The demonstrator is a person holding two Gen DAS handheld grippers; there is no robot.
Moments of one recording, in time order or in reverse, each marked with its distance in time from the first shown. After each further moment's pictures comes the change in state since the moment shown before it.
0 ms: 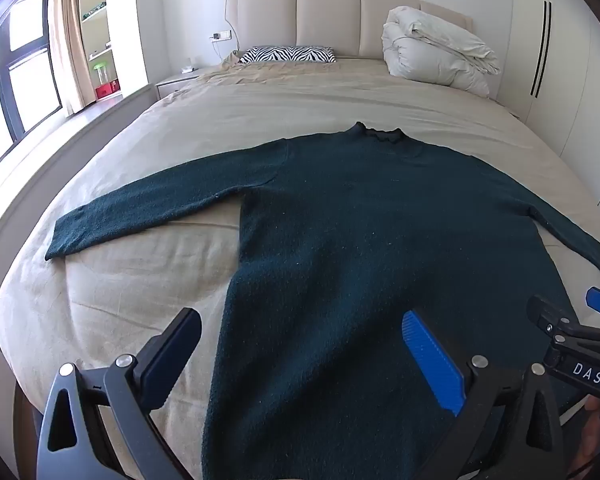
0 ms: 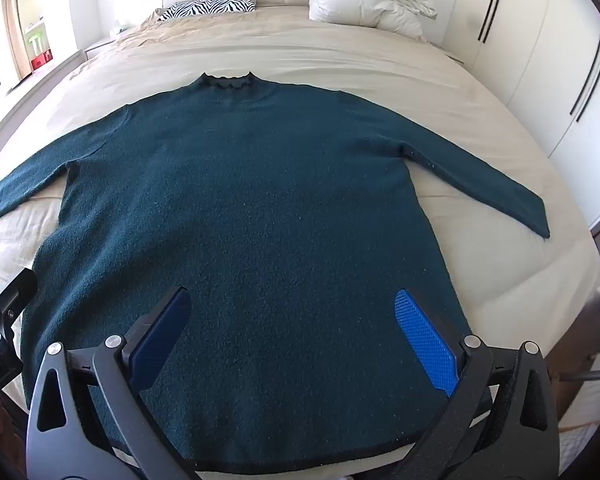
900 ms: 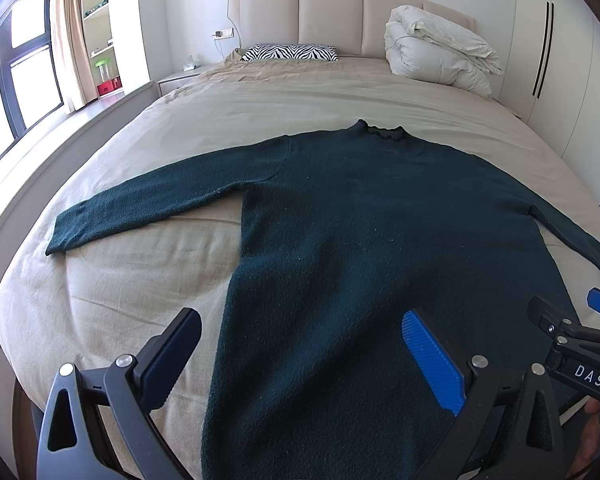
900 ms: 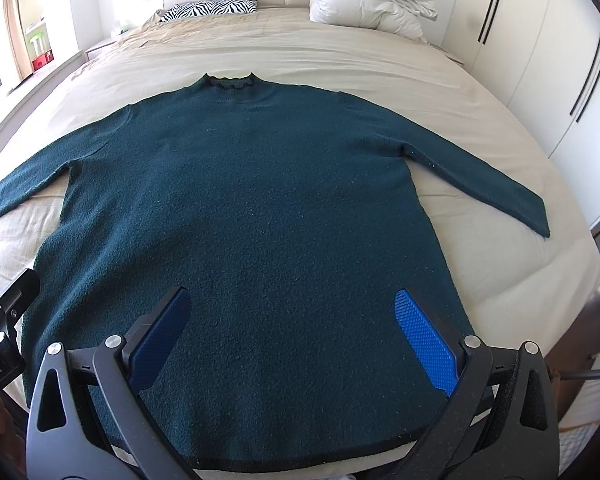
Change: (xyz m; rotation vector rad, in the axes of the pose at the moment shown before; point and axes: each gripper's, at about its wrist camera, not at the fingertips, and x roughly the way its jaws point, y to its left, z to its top) left arm 0.000 0.004 -0.003 -0.010 0.007 -0.009; right arm -0.002 0.001 -0.003 -0.003 -0.014 -0.001
